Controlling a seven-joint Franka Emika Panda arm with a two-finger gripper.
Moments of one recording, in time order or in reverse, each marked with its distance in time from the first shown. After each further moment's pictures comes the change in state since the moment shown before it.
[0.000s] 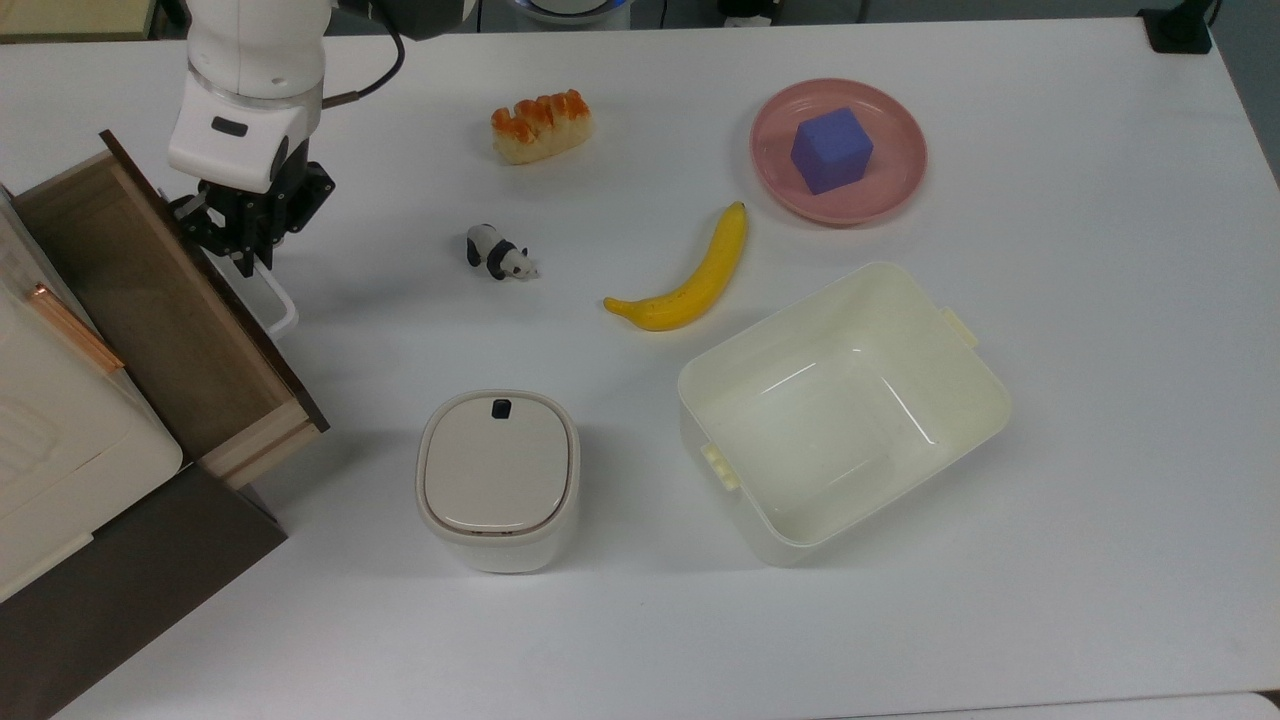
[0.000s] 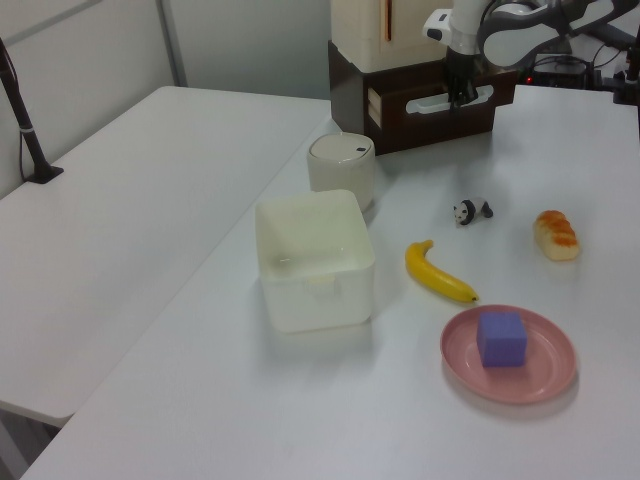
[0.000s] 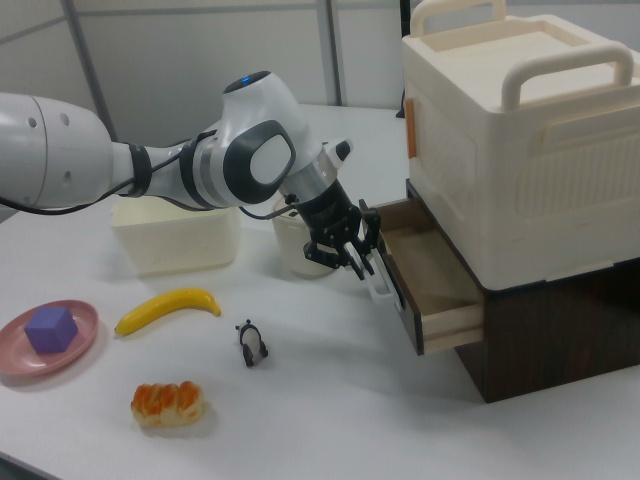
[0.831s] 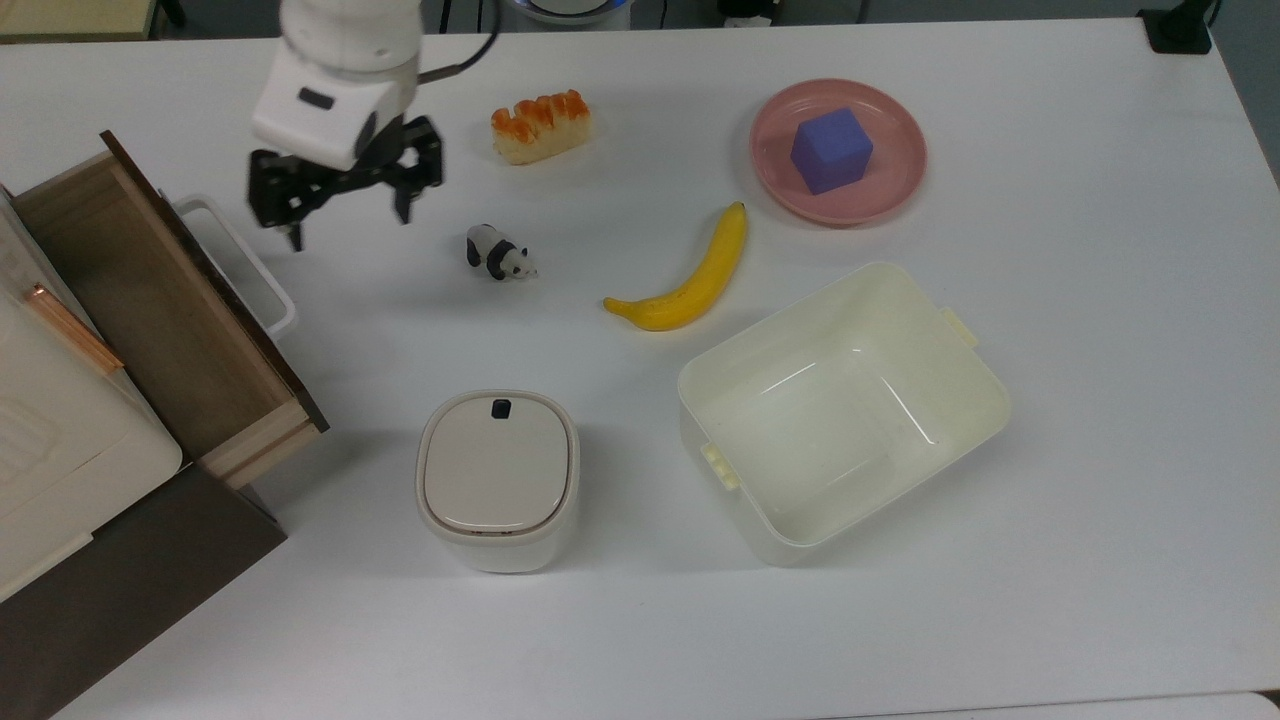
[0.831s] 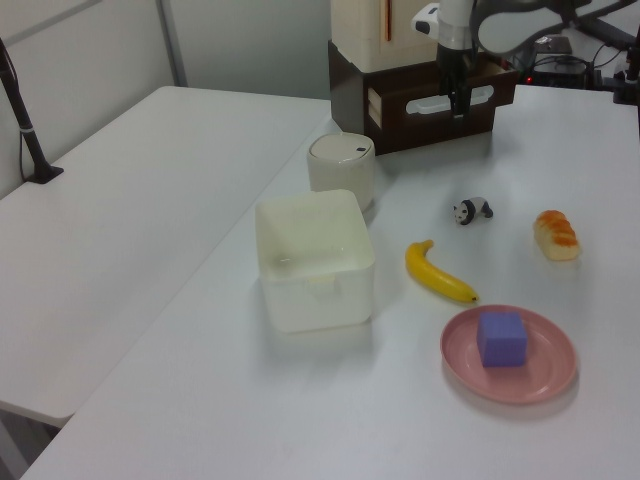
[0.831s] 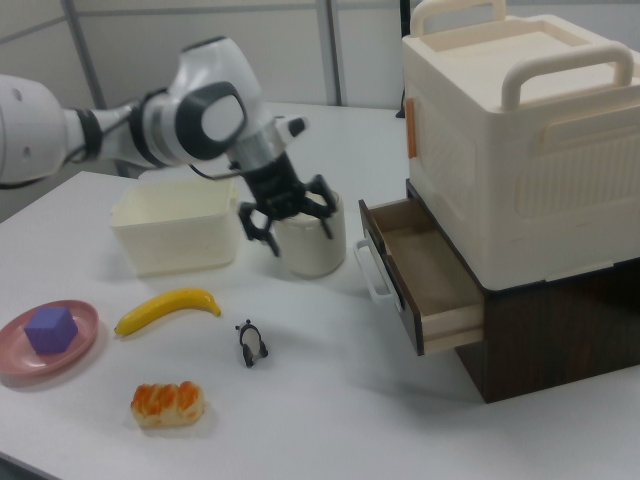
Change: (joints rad) arm 0.143 -0.063 0.005 0.045 0.086 -0.235 0.239
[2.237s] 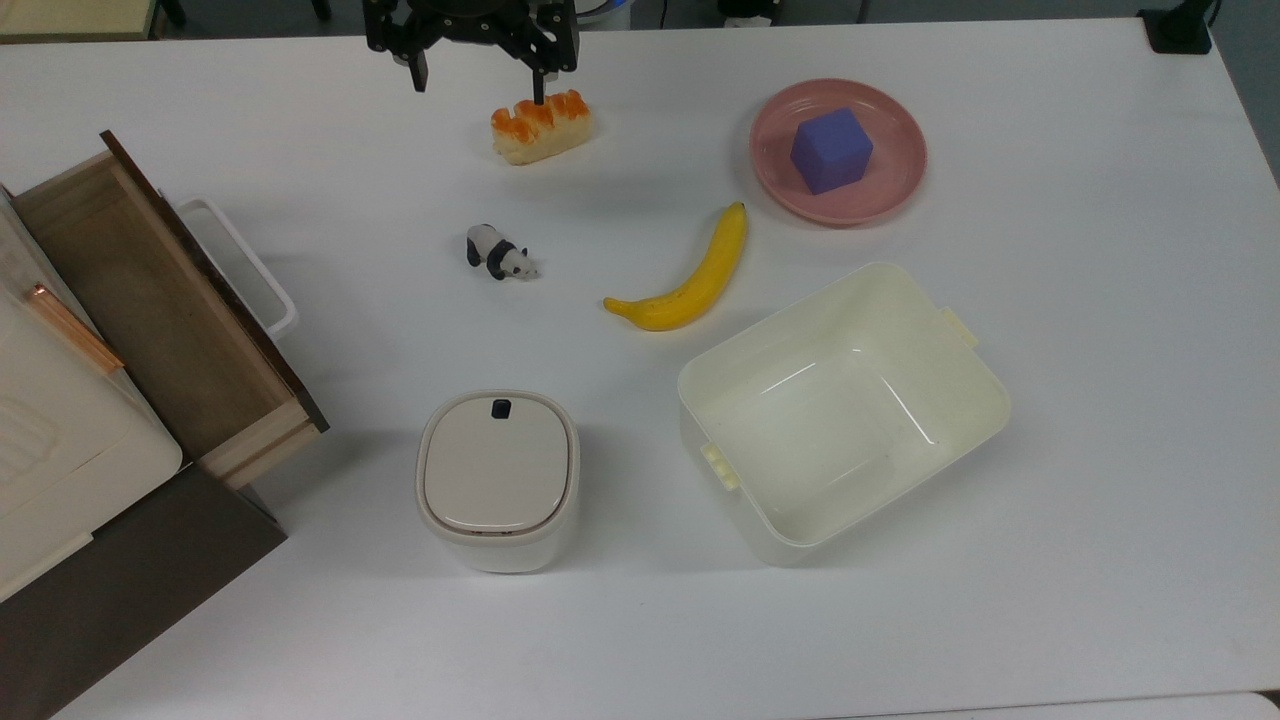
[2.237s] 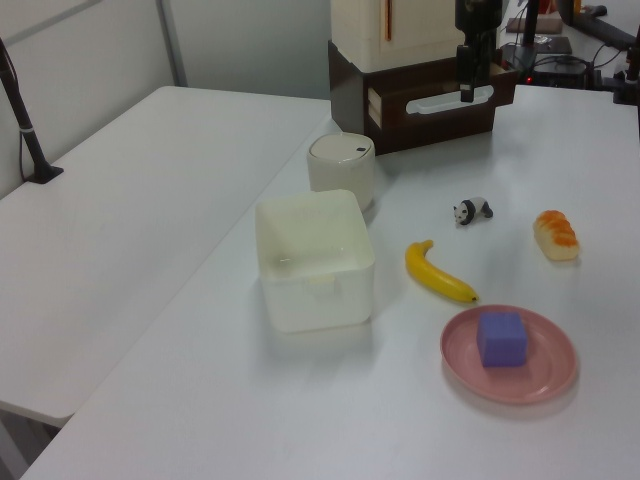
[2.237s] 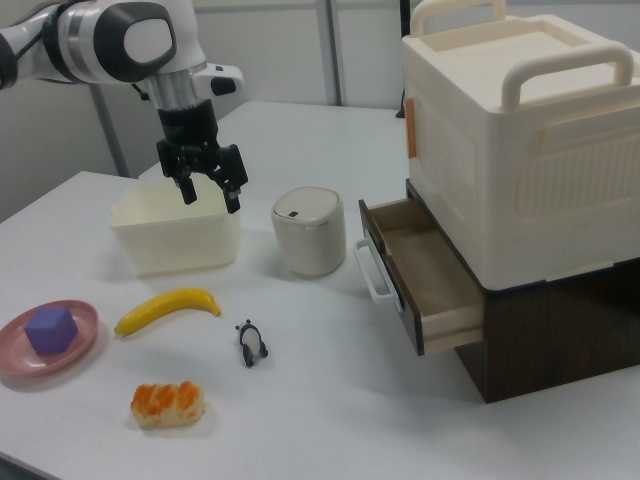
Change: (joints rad) arm 0.106 -0.131 0.001 0.114 0.186 -0.401 0.583
